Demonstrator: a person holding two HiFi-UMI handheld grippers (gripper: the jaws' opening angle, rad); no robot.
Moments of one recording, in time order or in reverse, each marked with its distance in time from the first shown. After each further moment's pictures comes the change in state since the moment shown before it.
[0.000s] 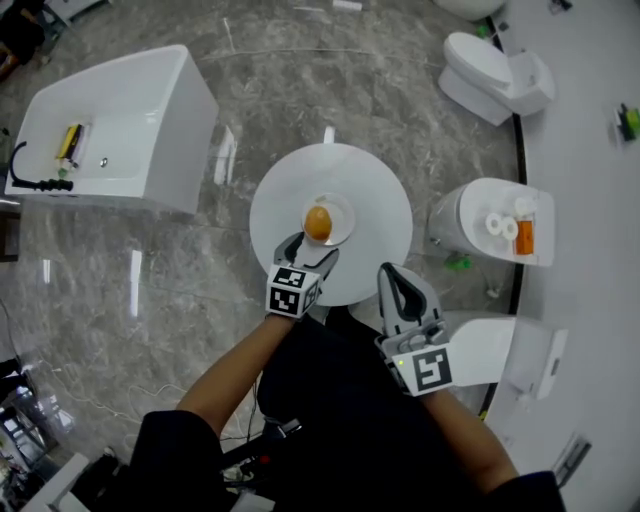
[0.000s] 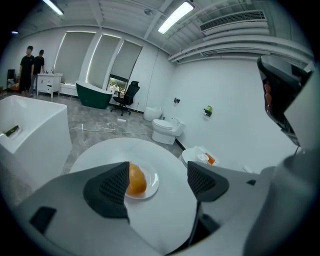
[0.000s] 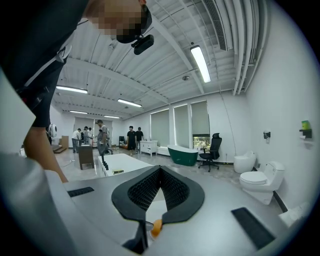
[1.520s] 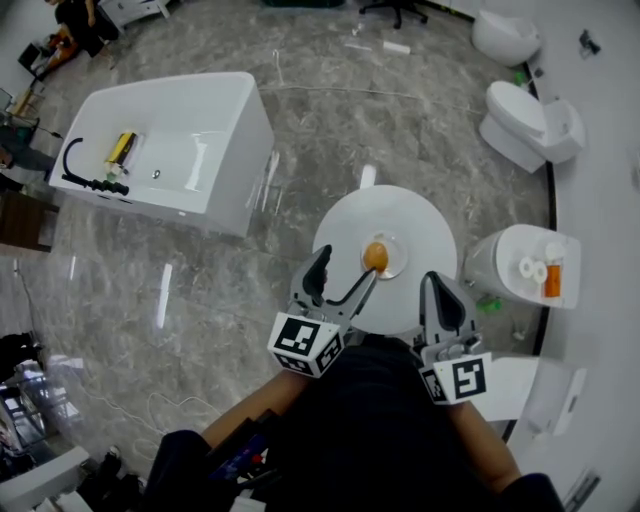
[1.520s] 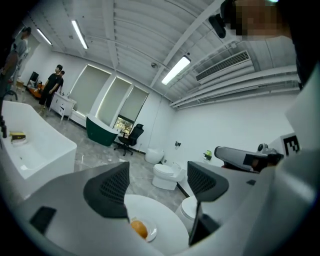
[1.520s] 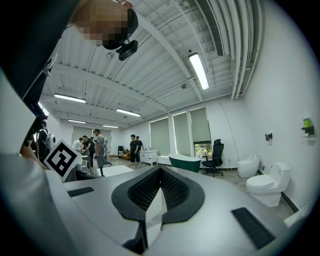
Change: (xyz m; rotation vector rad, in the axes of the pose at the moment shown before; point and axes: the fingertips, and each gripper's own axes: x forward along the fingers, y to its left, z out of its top) left arm -0.195 0.000 0.181 -0.048 -0.508 0.004; right arm 0.048 0.043 0.073 0.054 -0.101 -0.003
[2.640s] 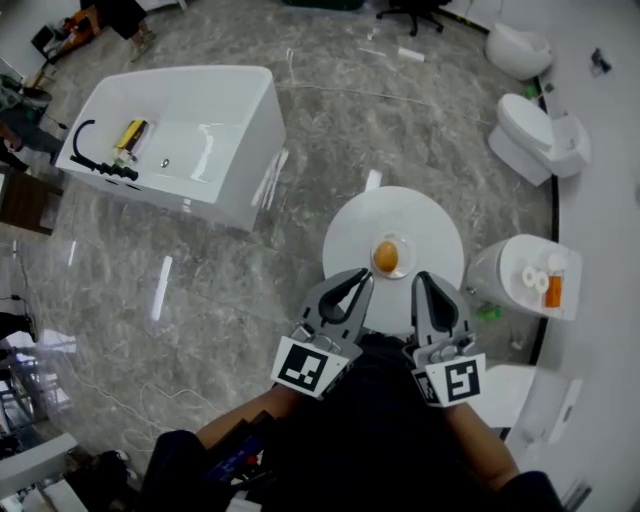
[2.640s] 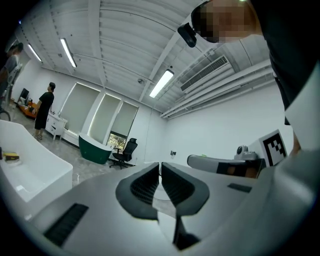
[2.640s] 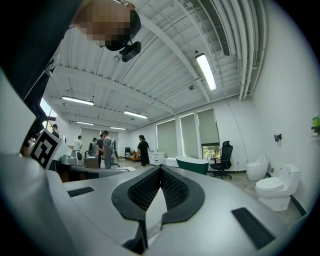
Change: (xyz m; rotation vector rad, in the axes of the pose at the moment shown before) left arm -0.054 -0.030 0.032 0.133 -0.119 -0.049; right arm 0.012 0.051 0.007 -0.013 -0.026 0.082
